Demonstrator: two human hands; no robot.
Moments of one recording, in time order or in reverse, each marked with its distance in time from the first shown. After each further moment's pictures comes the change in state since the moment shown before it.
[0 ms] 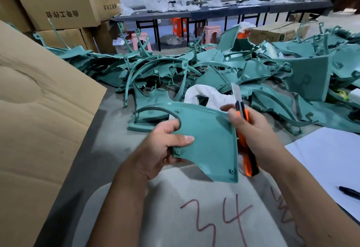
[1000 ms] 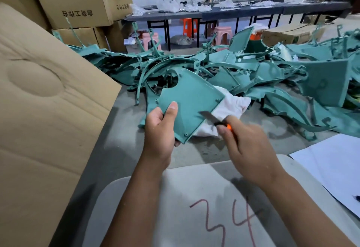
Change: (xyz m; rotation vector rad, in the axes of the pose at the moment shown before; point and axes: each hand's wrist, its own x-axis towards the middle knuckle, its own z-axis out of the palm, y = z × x) left_hand 0.021 -0.004 -0.002 -0.066 0.571 0.405; right_hand -0.014 0.004 0.038 -0.944 0.076 -0.602
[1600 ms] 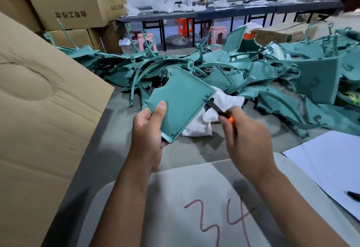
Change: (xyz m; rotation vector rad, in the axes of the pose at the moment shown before) left_hand -0.004 0.014 -0.008 -0.069 -0.058 -0.057; right_hand 0.006 -0.004 -0.002 -0.121 0.230 0.030
